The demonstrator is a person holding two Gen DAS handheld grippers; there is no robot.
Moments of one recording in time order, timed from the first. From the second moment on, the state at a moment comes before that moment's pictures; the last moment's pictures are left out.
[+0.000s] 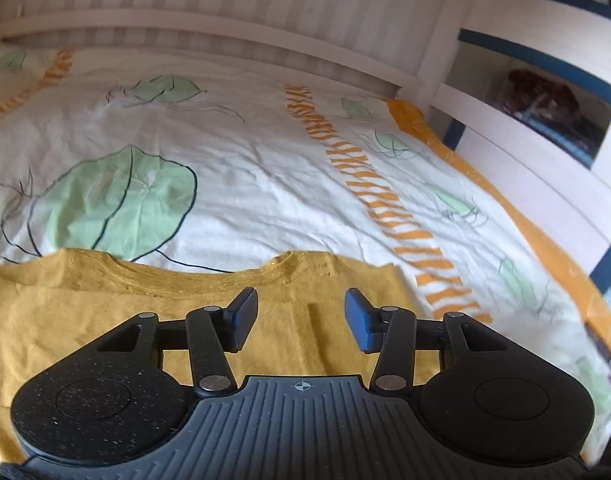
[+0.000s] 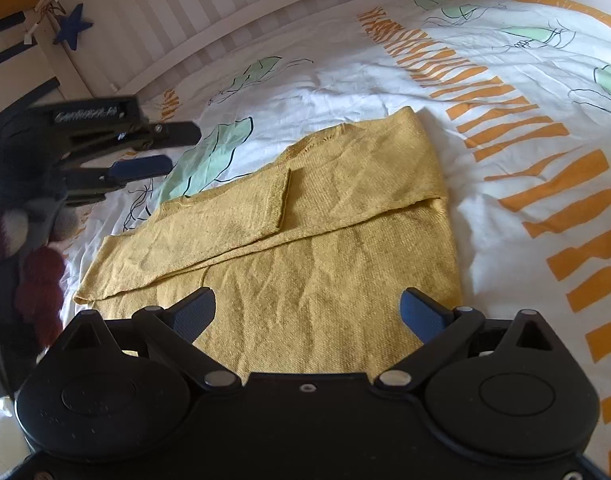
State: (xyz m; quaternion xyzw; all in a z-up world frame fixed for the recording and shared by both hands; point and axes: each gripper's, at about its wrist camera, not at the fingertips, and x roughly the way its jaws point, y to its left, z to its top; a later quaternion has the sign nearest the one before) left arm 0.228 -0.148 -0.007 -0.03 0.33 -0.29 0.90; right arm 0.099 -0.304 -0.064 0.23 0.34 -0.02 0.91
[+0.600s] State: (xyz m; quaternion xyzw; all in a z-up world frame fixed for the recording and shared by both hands) left arm 0.214 -0.014 -0.074 -0.02 0.36 -0.09 0.93; right arm 0.169 -0.288 -0.049 0.19 0.31 0.04 0.93
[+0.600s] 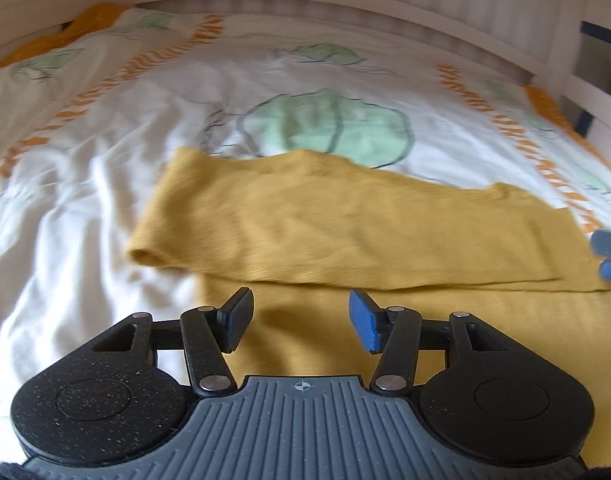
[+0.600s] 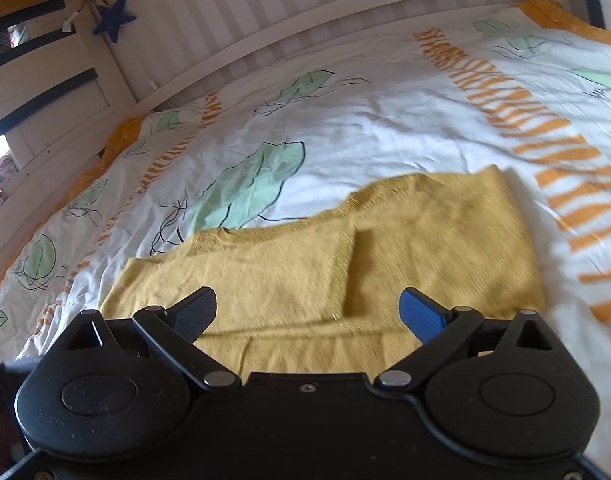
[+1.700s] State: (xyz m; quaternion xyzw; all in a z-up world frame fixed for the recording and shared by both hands) left arm 0.205 0.000 -0.107 -0.01 0.32 -0.10 0.94; right arm 0.235 -0.285 -0.015 0.22 0.33 0.14 0.91
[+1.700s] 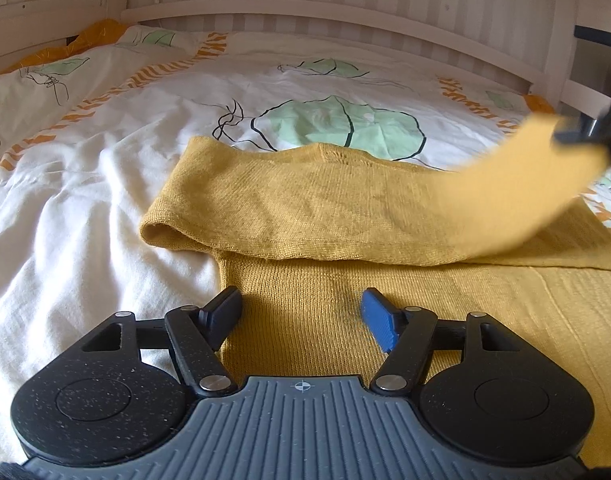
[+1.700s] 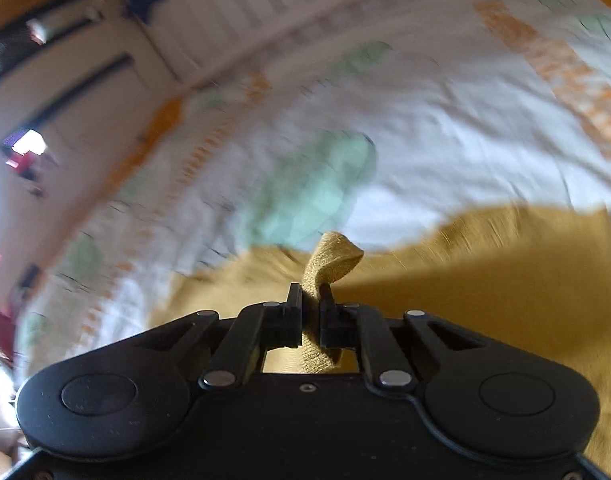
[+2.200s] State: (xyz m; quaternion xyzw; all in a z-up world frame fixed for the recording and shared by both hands) left arm 0.205 -0.001 -0.107 -0.01 0.32 -0.10 0.94; right arm 0.231 -0.357 -0.050 0.18 0.38 -0.01 0.91
